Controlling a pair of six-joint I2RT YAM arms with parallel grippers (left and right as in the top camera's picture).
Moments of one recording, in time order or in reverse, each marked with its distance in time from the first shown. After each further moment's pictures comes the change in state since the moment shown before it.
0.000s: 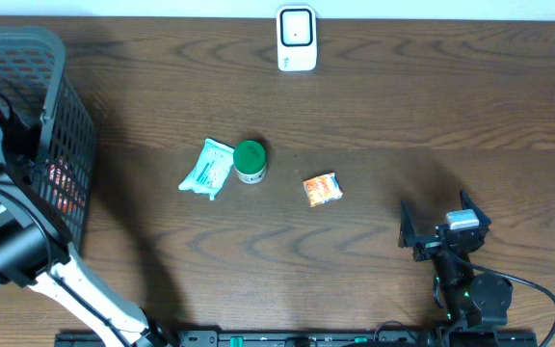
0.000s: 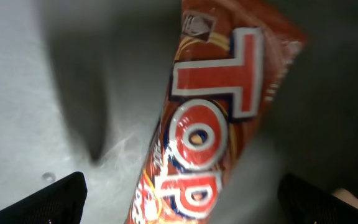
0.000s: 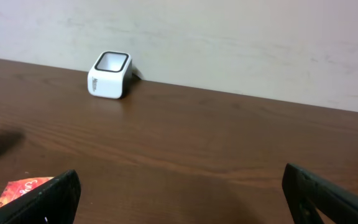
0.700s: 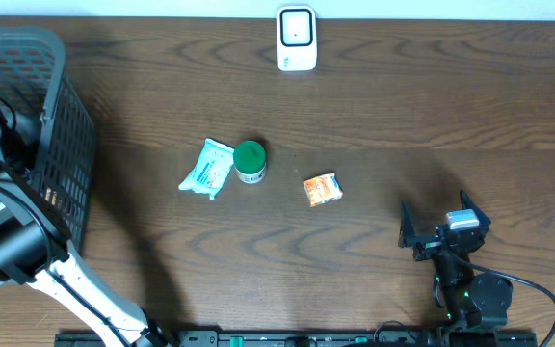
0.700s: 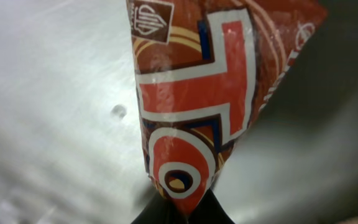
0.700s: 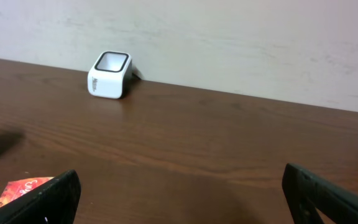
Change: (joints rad) left arm 0.001 0.018 0.070 -0.204 -0.182 -0.034; right arm 0.000 0.000 0.000 0.000 0.000 0.000
